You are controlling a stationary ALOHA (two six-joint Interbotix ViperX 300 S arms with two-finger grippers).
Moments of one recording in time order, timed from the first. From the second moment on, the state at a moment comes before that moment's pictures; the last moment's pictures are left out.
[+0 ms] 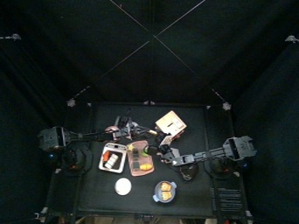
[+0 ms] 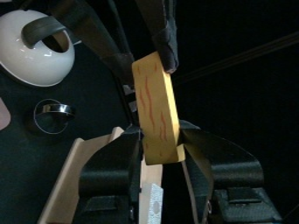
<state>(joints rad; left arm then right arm) 0.34 -0.03 0.80 0.14 -0.87 -1.69 0.13 0.02 0.43 -1.45 1.16 0.90</state>
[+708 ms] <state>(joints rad) 0.34 0.01 0.80 0.04 -0.87 -1.75 0.14 0.09 0.39 -1.42 1.27 0.75</state>
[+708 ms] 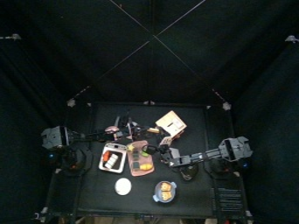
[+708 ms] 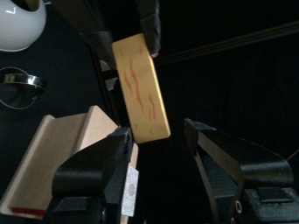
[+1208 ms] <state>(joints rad) 0.35 0.01 0.80 0.06 -0.87 -1.74 0.13 0.09 0.39 -1.41 1.24 0.75</state>
